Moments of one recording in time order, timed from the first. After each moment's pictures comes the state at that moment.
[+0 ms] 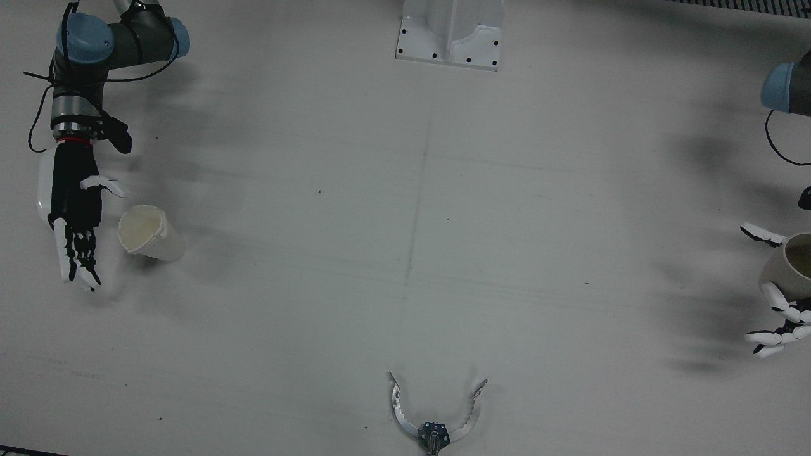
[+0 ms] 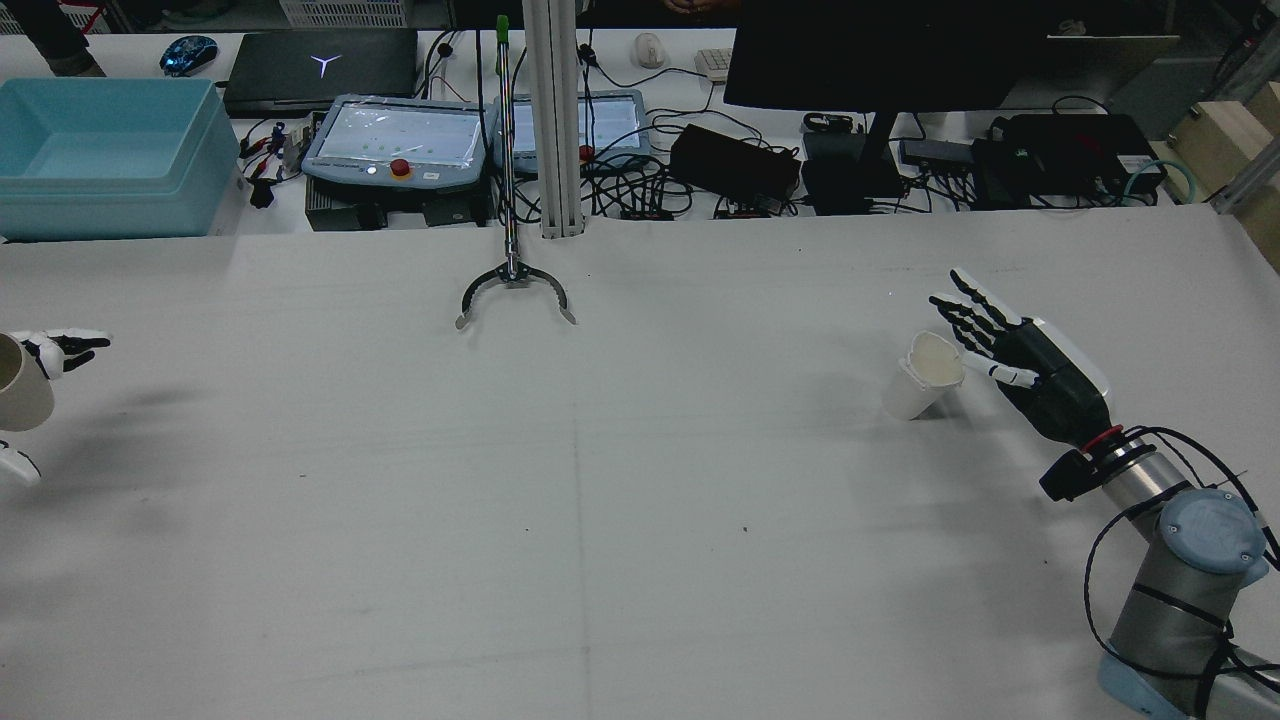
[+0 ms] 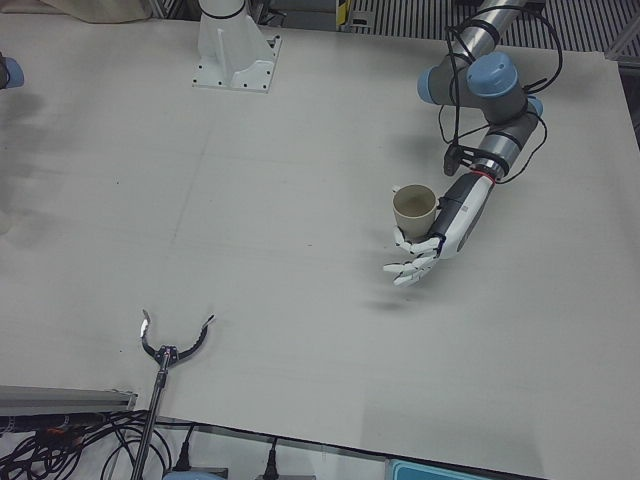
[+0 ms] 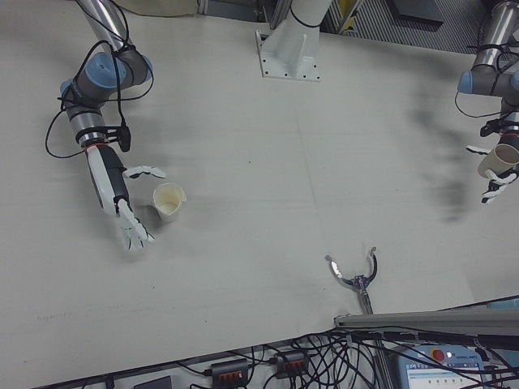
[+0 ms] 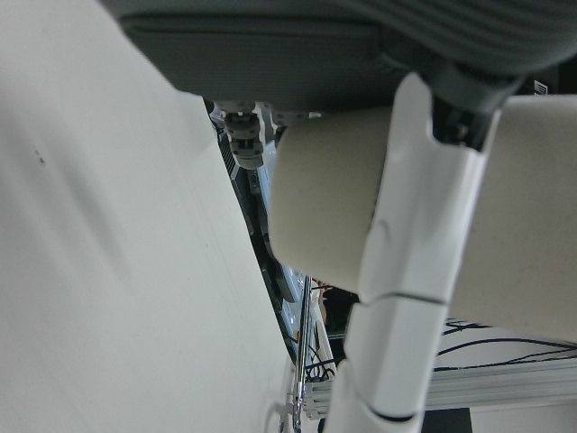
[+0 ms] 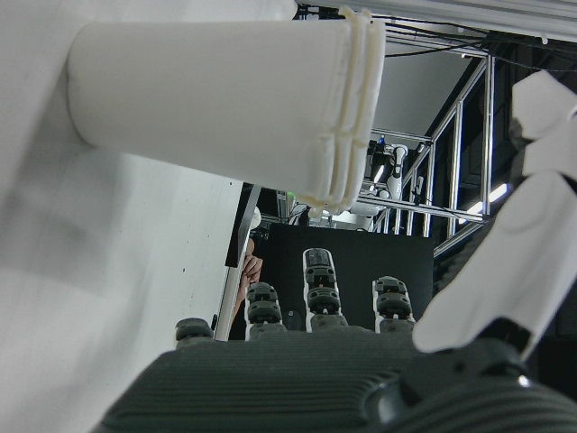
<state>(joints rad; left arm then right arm) -0.96 -1.46 -1.75 -0.08 1.41 0.29 0.76 -1.53 1.45 -2.83 -1.02 -0.29</state>
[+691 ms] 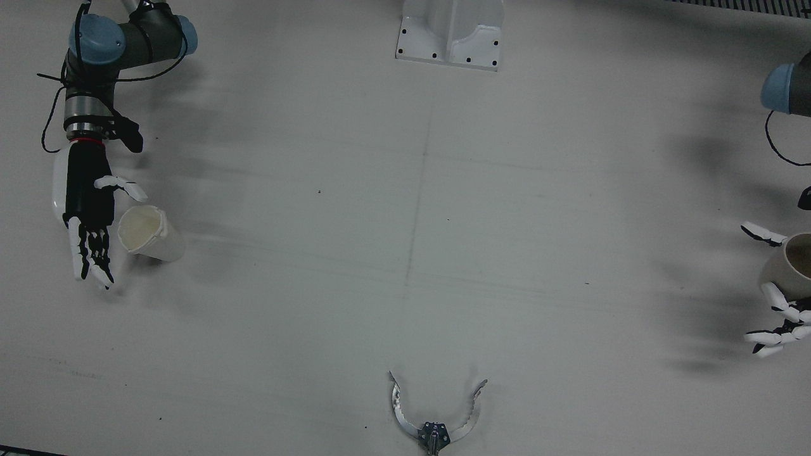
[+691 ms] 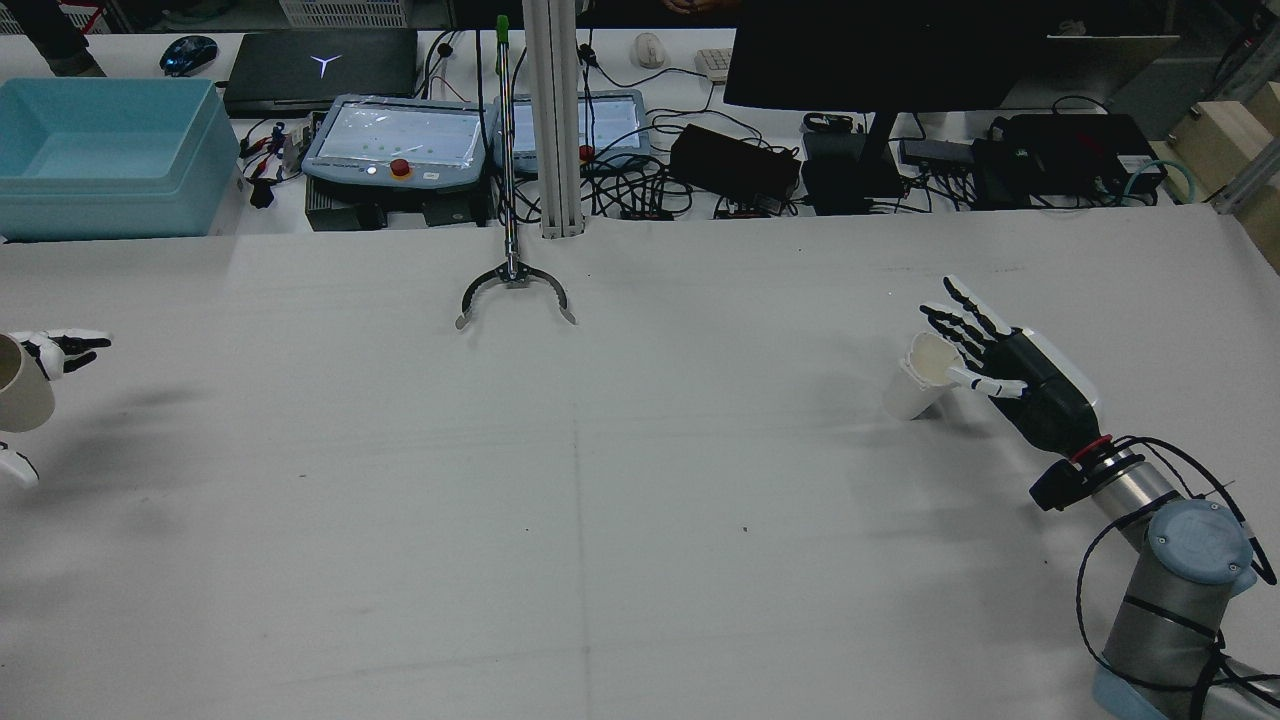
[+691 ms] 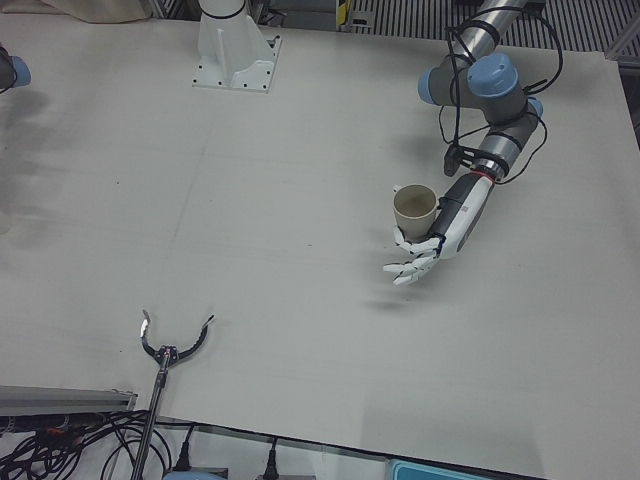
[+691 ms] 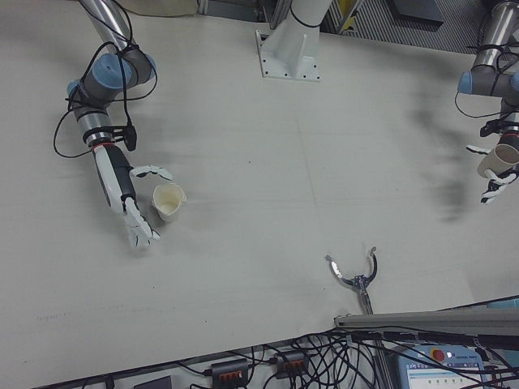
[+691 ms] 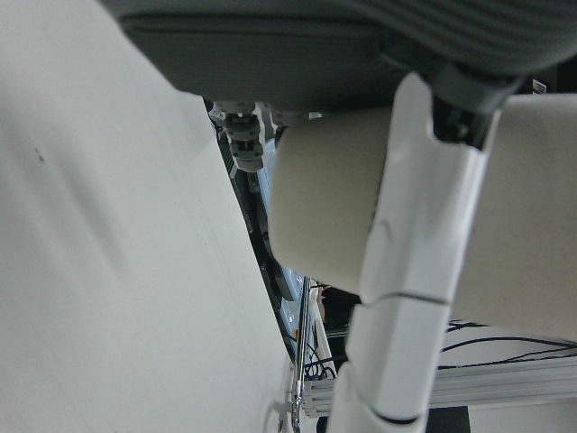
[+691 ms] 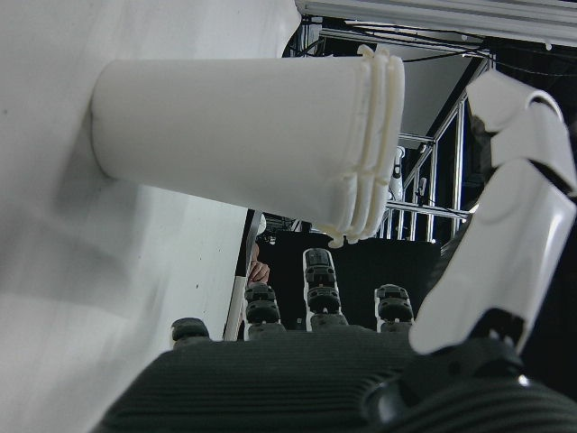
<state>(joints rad) -0.96 -1.46 -1.74 -0.09 1.42 0.28 0.73 -1.53 1.45 -2.83 -0.99 -0.28</state>
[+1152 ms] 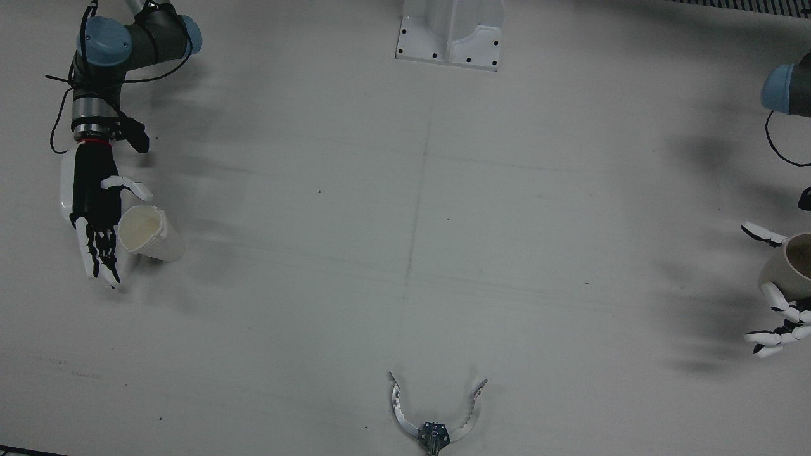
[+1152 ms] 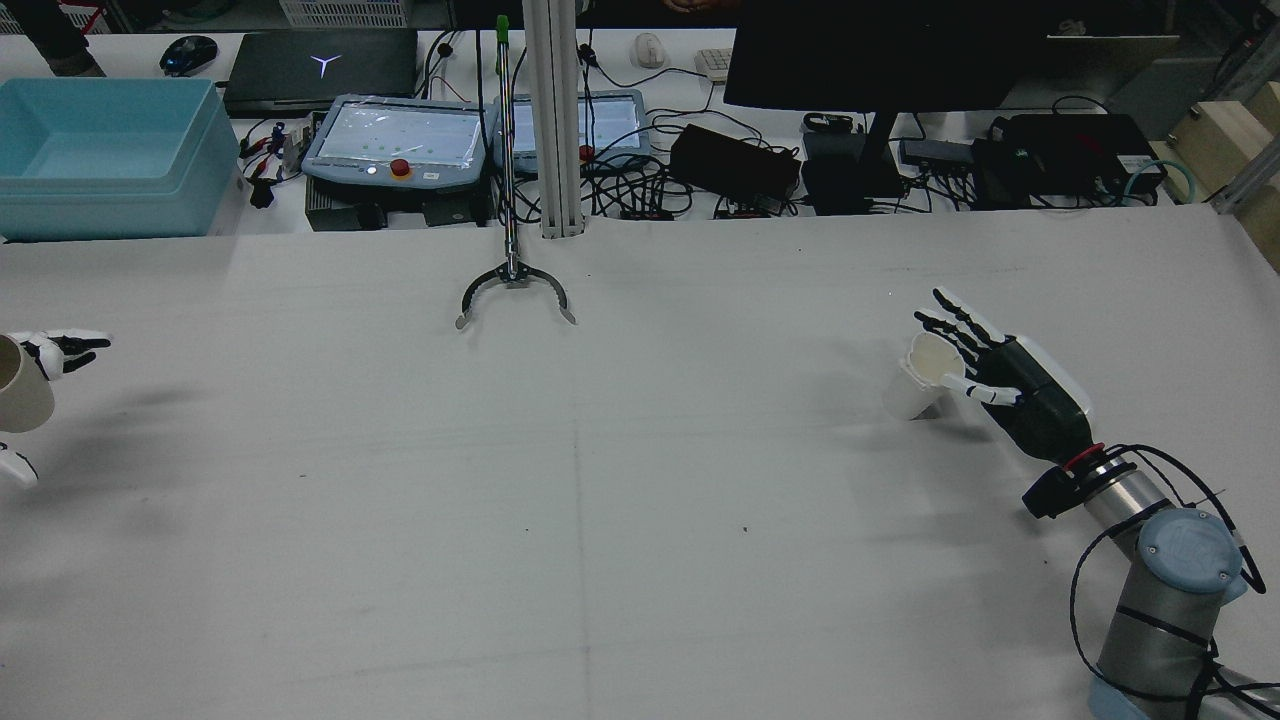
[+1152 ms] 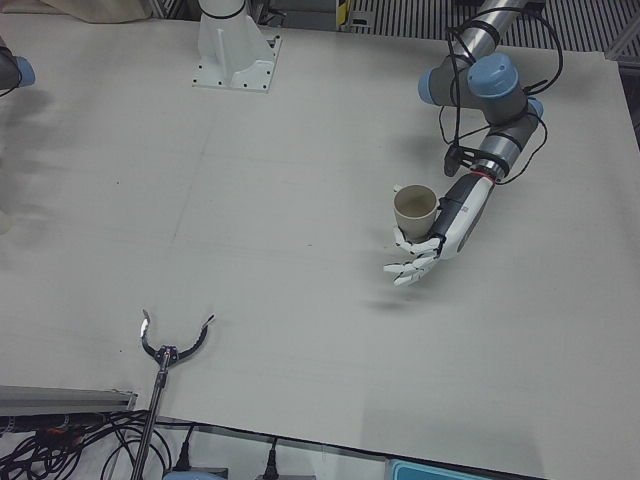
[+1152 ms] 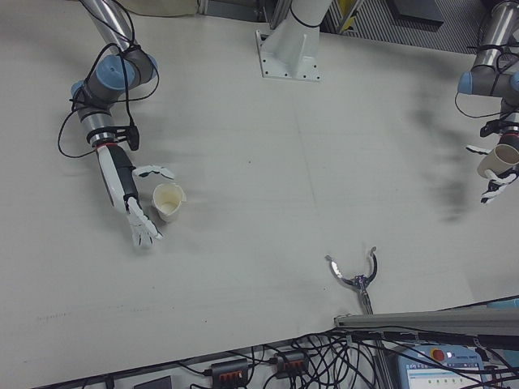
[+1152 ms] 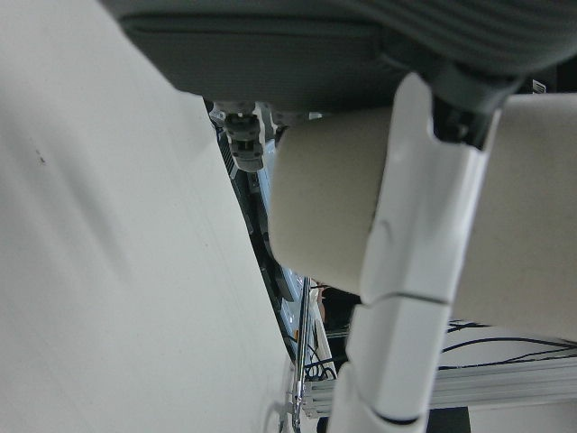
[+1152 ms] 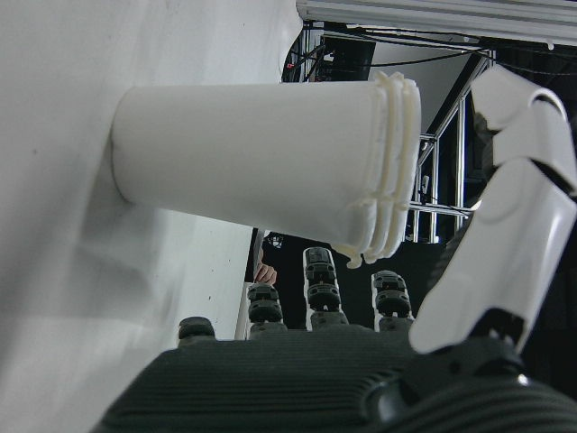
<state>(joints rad) -0.96 -1.46 -1.74 -0.10 1.42 0.29 0.71 -1.52 1.44 -2.83 -0.96 -0.26</state>
